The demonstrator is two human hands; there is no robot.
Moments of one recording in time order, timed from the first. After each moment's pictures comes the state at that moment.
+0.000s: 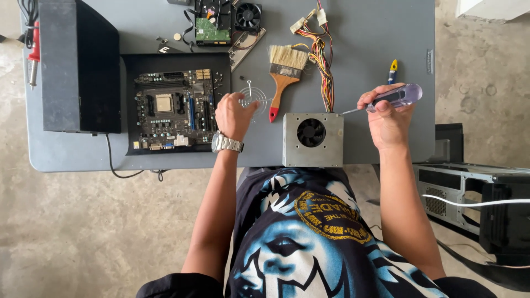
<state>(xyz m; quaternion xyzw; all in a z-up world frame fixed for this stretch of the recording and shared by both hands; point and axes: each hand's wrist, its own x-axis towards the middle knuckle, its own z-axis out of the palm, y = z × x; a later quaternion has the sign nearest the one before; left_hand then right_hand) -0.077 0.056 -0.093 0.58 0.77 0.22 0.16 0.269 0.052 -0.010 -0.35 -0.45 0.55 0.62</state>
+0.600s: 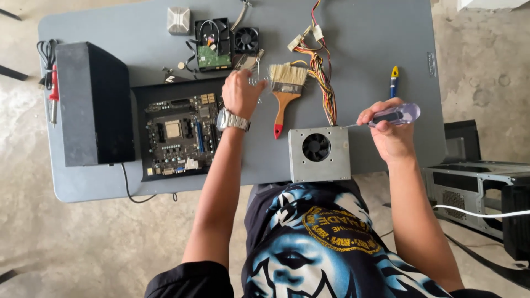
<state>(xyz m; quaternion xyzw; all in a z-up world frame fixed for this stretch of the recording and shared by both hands) -0.067 0.165 -0.070 0.64 0.73 0.21 0.14 0.274 0.052 -0.018 -0.33 -0.45 0.57 0.60</state>
